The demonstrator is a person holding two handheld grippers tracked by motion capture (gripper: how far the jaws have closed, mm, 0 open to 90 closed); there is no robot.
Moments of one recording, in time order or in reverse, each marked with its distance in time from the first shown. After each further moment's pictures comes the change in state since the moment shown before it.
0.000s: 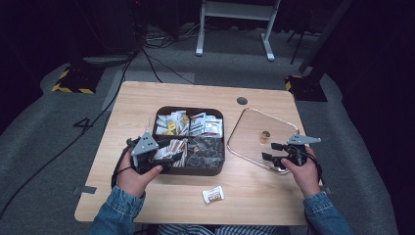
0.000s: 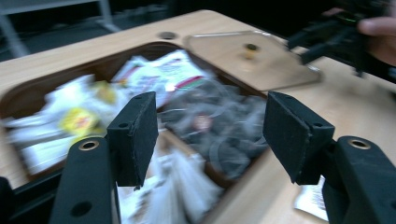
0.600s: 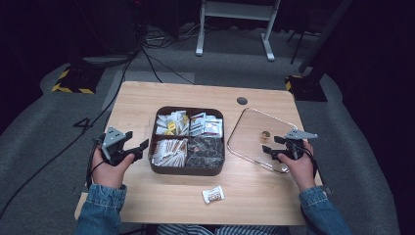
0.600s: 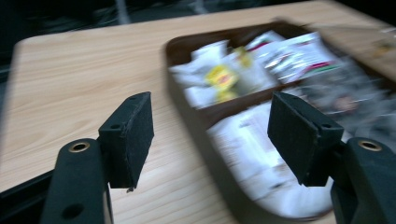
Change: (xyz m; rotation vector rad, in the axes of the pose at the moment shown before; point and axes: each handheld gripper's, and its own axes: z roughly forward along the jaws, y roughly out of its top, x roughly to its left) left arm 0.066 -0.028 -0.031 0.043 0.340 -0.131; right arm -0.018 0.005 0.016 0.004 -0.135 -0.012
